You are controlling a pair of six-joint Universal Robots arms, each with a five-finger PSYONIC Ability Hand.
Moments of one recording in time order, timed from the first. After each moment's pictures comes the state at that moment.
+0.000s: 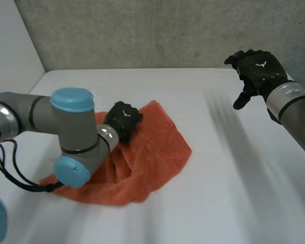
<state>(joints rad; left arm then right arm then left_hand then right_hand) 4.17 -2.34 -1.14 3.16 -1.48 3.76 1.81 -1.20 1.35 -0.09 1.34 2.86 1.13 1.17 1.16 1.17 0.95 0.21 0.22 0.21 0.23 0.06</state>
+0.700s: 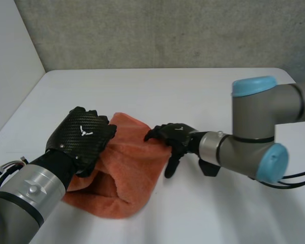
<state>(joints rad) 4.17 -1.47 -1.90 3.20 -1.50 3.76 2.08 -0.83 1.09 0.30 1.07 3.03 1.13 1.19 1.19 1.20 0.95 0.21 0.22 0.21 0.23 0.06</state>
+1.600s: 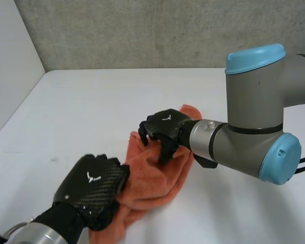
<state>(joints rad) 3.94 -1.44 -1.98 3.12 -1.68 3.34 2.19 -0.97 1.02 0.45 1.17 2.85 1.13 1.19 1.19 1.19 0.95 0.97 1.17 1.18 1.19 0.98</state>
